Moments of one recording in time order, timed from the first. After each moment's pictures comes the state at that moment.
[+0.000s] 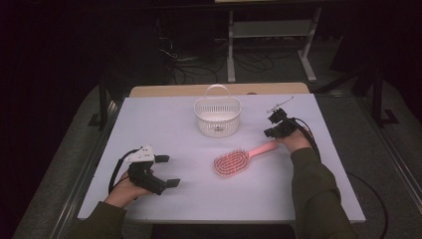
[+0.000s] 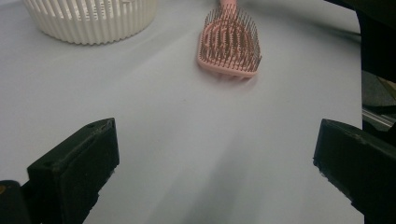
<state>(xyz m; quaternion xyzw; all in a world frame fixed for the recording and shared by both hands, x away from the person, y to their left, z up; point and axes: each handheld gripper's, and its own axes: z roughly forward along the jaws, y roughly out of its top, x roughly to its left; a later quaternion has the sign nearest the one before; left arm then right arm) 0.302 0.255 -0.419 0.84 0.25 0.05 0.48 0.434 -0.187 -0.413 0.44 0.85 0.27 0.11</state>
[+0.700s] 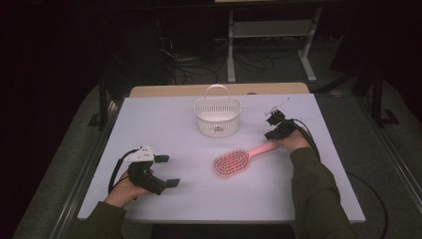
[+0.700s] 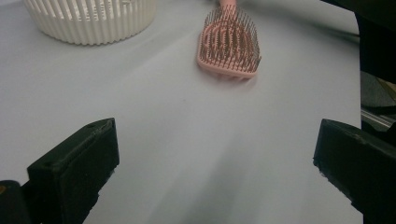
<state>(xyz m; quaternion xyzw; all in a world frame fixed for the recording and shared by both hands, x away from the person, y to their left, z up) 0.302 0.256 -0.419 0.84 0.25 0.04 0.48 0.437 -0.186 -0.421 0.44 0.86 0.23 0.09</state>
